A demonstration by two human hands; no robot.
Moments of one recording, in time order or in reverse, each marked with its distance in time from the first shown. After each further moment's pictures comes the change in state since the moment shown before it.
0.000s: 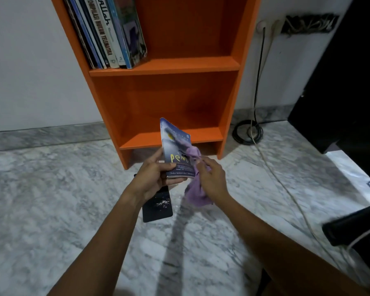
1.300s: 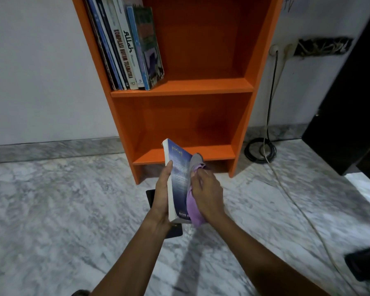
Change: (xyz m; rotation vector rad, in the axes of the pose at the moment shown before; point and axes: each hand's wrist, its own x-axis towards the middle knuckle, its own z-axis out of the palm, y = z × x) left_hand -0.027 0.011 0.031 -0.310 0.161 0.034; right_hand -0.004 -0.036 0.040 -0.351 -0.058 -0.216
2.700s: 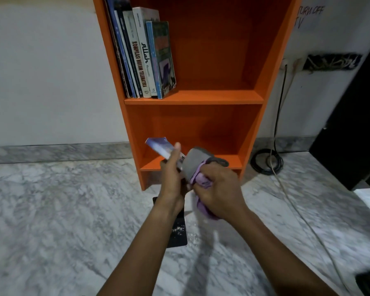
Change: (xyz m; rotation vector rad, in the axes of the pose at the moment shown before) left_hand 0.032 0.037 0.011 0.036 0.108 0.140; right_hand 0.011 -0.052 -0.051 -0.099 0.071 -0.528
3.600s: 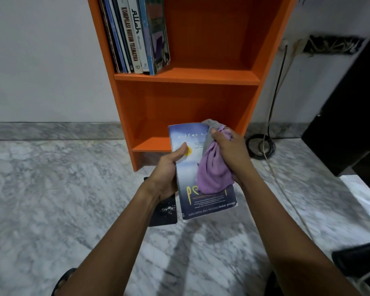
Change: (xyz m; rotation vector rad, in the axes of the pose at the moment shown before) left_hand -0.022 -0.012 -0.005 -0.004 -0.368 -0.189; right_hand 0.033 0.051 -0.022 0.559 0.050 0.634
